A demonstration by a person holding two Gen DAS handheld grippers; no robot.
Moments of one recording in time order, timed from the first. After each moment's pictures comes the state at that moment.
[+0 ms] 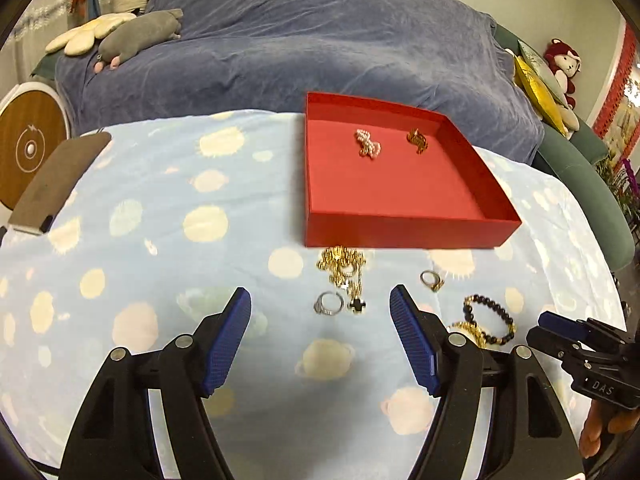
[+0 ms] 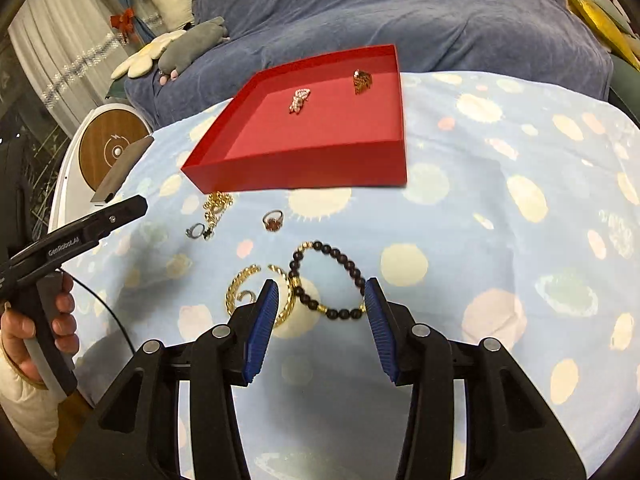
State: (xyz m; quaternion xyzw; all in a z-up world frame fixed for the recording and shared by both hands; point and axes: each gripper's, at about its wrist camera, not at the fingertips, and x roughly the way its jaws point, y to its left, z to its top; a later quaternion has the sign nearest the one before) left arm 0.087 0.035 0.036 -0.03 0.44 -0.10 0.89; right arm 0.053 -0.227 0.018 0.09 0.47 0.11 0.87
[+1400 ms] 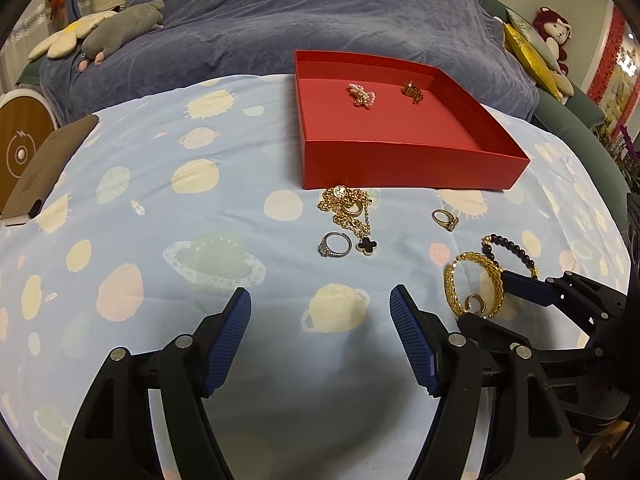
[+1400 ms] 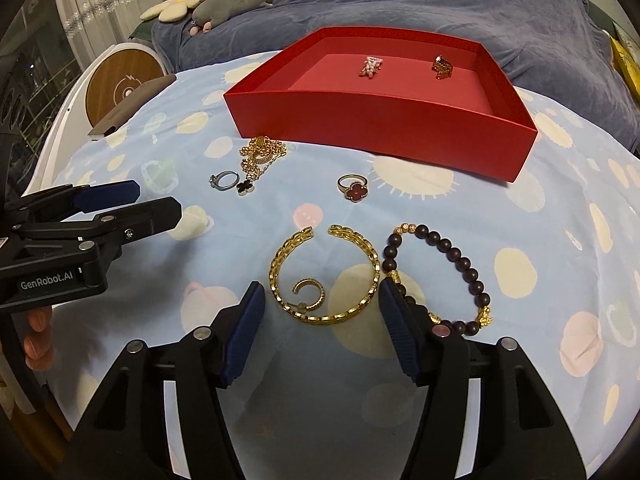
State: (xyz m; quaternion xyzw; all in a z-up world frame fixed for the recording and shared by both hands) left arm 0.069 0.036 0.005 0.01 0.47 -0.12 0.88; right arm 0.063 -0.142 -0.018 -0.02 0.46 0.15 0.87
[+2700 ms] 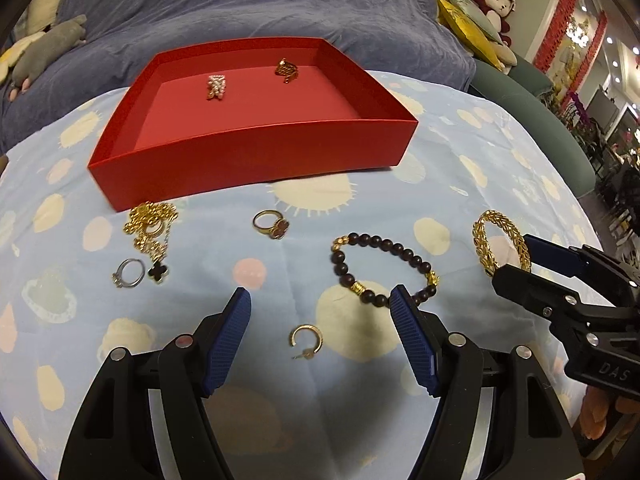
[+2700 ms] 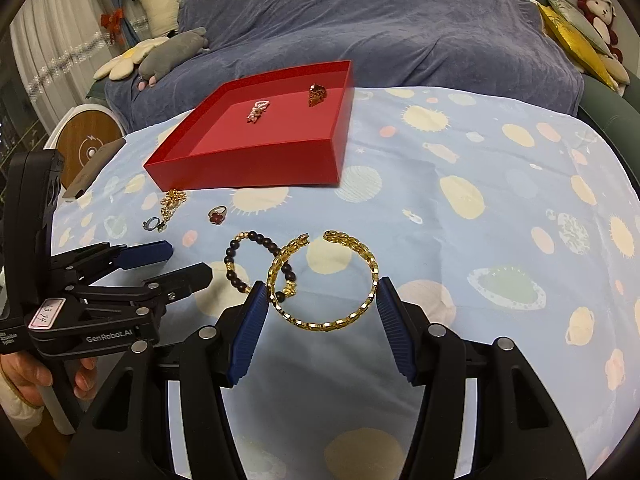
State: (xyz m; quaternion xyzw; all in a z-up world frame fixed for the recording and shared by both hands) left arm 0.074 -0.088 -0.012 0.04 0.47 -0.23 0.85; right arm 0.030 -0.266 0.018 0.06 0.43 0.07 0.90
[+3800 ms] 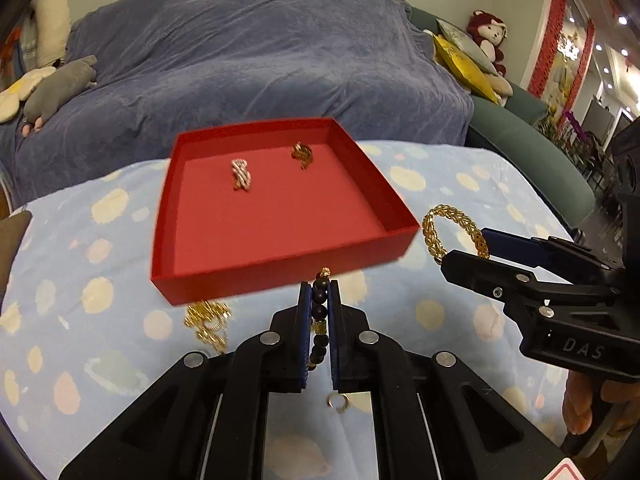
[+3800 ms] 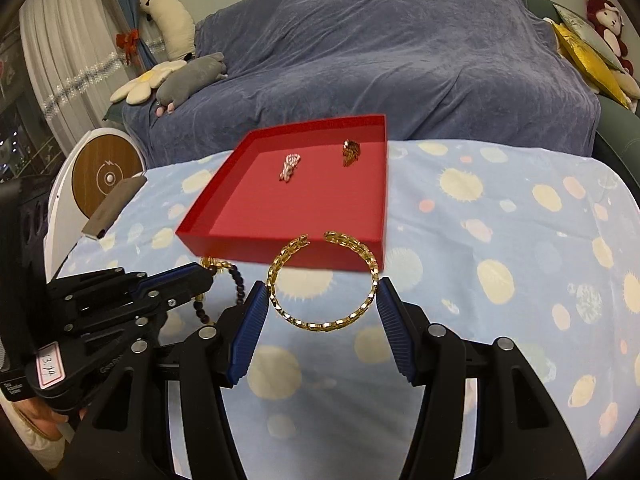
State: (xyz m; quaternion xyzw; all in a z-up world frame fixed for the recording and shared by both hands) left arm 0.105 -0.058 0.065 0.02 0.40 -0.22 0.89; right arm 0.097 -0.236 0.078 0.06 0.38 0.10 0.92
